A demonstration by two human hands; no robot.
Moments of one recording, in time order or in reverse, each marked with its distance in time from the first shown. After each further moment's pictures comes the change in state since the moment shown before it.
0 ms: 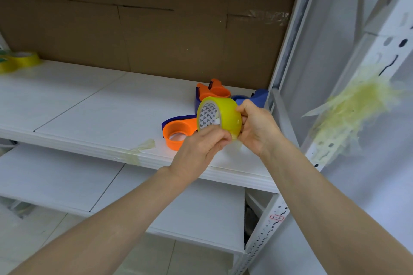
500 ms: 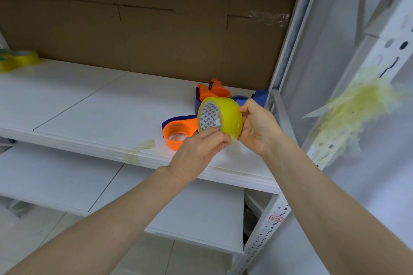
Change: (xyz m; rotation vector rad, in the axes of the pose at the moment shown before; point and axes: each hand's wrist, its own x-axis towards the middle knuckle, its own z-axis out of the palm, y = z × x) left_hand -0.003 -0.006 0.000 0.062 -0.006 0.055; right_hand 0.000 -0.001 0.000 0.082 -0.063 0.079
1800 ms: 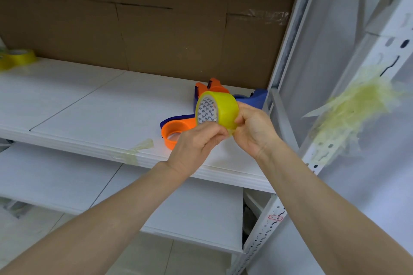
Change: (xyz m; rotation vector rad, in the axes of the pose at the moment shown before) left_hand 0.008 -0.003 -0.002 -0.126 0.060 -0.083; right_hand -0.007 0.008 0.004 0.104 -0.122 -0.144
